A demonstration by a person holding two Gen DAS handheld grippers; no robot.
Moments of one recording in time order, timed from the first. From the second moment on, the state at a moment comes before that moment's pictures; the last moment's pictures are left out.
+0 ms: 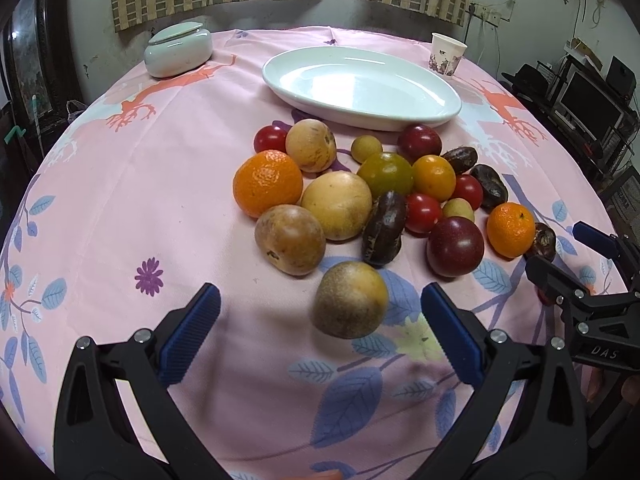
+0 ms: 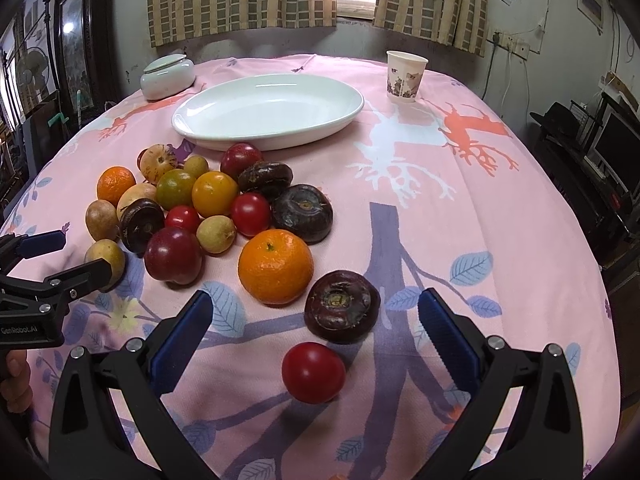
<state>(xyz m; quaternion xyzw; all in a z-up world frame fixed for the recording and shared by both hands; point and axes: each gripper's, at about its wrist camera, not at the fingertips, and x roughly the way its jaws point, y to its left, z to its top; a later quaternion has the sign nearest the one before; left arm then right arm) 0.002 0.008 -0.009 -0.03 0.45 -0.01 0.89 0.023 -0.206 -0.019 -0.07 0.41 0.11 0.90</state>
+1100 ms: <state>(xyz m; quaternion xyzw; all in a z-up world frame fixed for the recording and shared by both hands) 0.003 0.005 -0.010 -0.02 0.45 -0.01 0.89 0.022 -0.207 -0.020 -0.07 0.41 0.11 0.90</state>
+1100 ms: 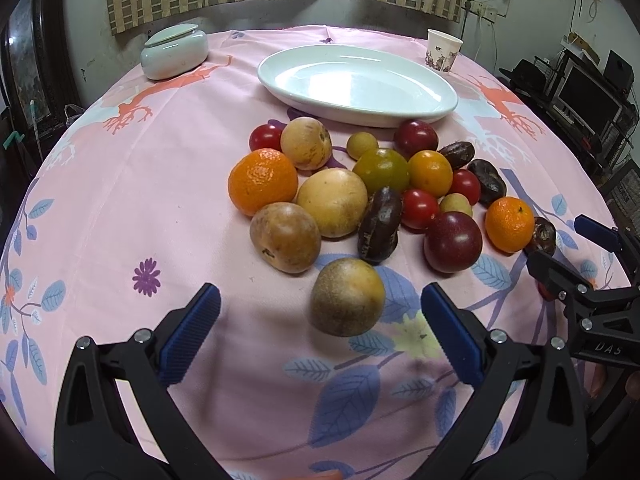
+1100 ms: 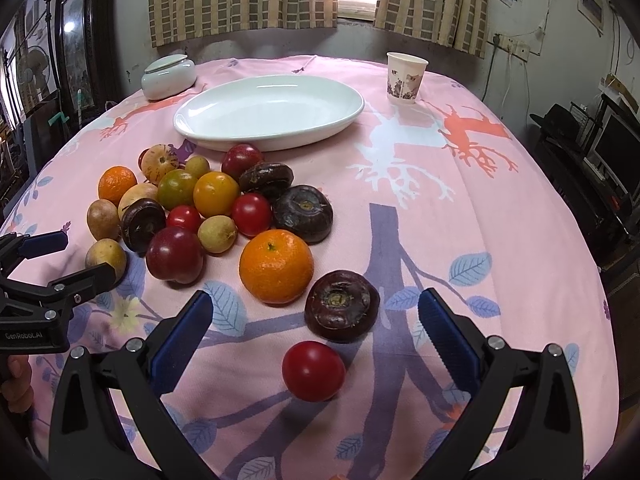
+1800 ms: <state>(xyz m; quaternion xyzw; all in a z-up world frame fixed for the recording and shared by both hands) 0.002 0.006 -0.010 -0.02 0.45 -0.01 0.89 0.008 -0.218 -0.036 -0.09 0.46 0.12 0.87</state>
